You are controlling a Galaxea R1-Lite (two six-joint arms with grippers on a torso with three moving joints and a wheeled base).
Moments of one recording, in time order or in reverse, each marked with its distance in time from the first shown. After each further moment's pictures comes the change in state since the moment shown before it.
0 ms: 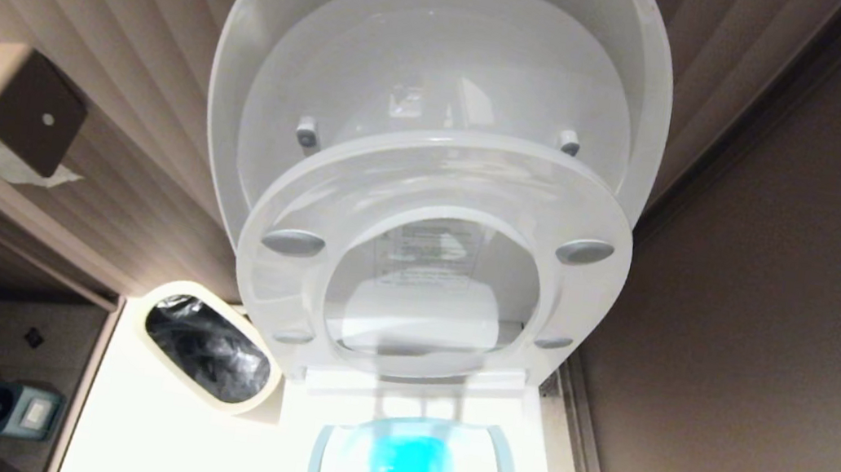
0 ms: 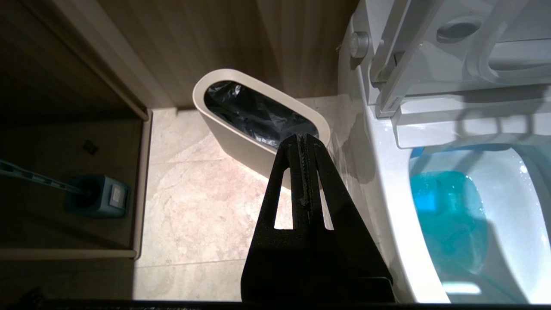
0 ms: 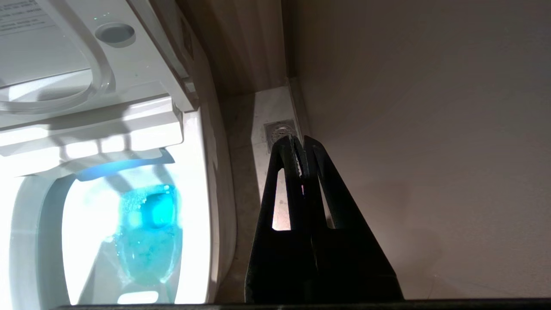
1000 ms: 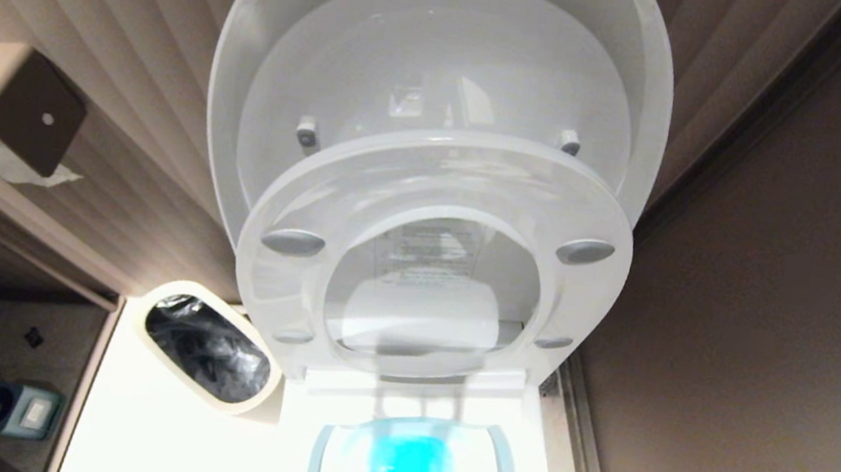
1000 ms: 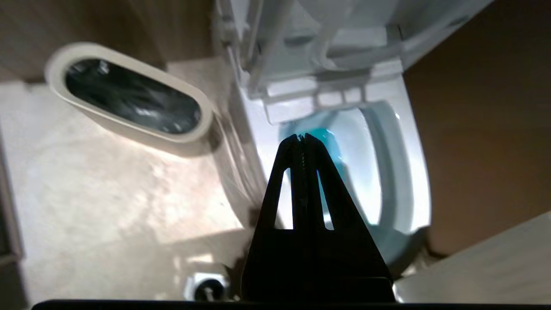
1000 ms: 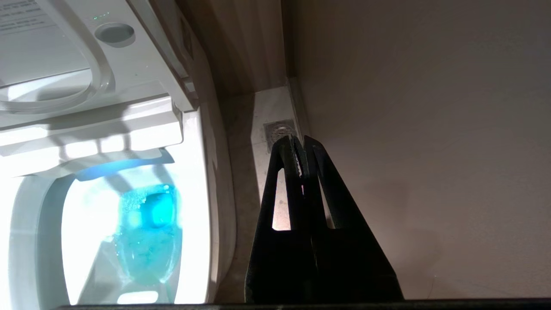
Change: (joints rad) left arm -0.027 0.313 -0.509 0.373 -0.341 -0.110; right arm 0.000 0.000 0.000 0.000 0.000 0.000
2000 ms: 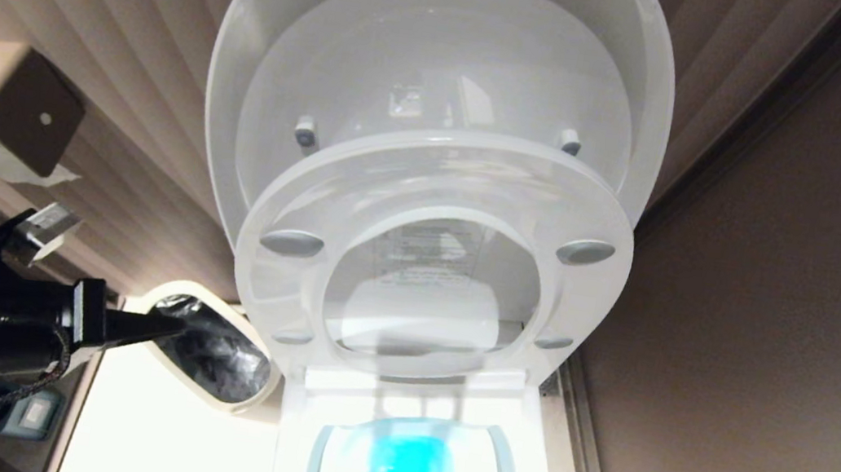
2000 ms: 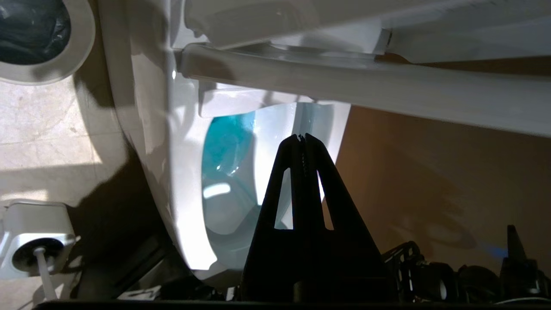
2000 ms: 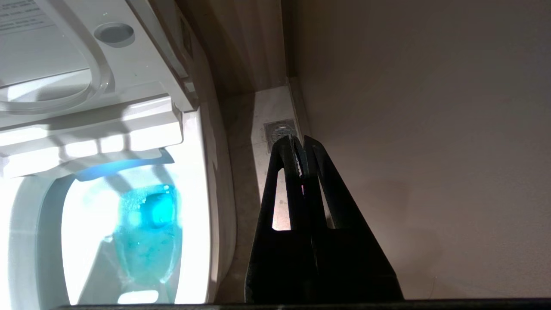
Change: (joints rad) left arm 0.092 1.111 -0.099 -0.611 -0.362 -0.336; right arm 0.000 0.000 0.000 0.000 0.000 0.000
